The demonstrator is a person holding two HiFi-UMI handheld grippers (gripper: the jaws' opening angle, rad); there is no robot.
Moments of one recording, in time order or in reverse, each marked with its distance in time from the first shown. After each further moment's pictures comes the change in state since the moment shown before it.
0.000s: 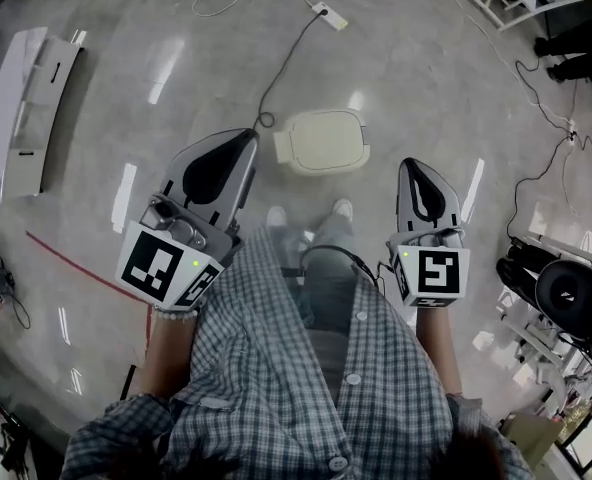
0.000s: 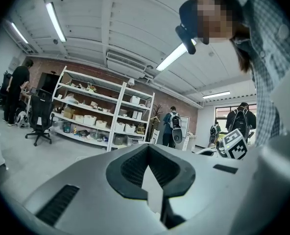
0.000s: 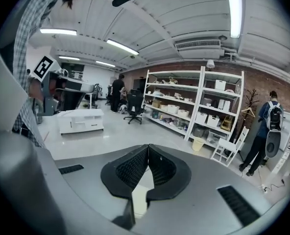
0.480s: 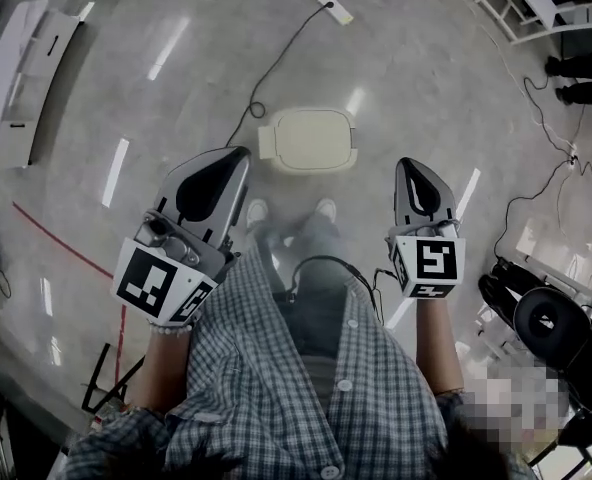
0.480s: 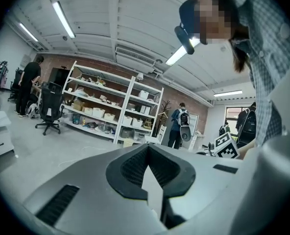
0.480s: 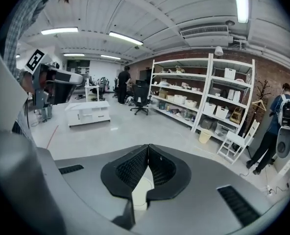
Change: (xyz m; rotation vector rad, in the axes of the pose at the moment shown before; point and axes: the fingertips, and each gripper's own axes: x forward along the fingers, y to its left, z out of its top) left arm 0.028 -0.019 -0.040 -0.067 0.051 0.106; right arm 0.041 -0.048 -0.057 -0.011 0.094 0.114
